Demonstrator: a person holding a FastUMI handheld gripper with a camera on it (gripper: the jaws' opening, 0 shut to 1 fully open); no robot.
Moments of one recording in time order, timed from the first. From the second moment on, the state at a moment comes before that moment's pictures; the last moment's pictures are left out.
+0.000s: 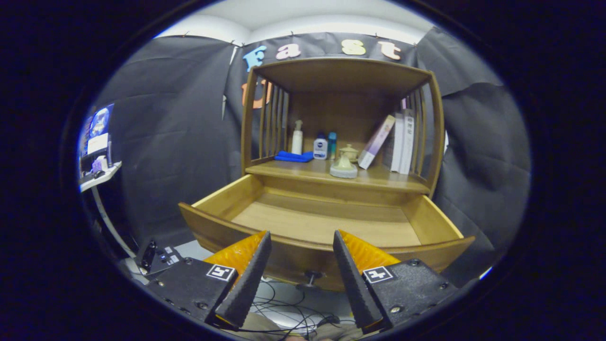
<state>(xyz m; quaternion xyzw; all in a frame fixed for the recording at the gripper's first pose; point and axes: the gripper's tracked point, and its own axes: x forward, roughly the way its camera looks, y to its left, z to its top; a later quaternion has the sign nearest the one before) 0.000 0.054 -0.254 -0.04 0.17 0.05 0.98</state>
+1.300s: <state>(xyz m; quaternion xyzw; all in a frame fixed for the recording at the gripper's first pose) 0.023 0.037 -0.311 -0.07 0.20 -0.08 0.97</state>
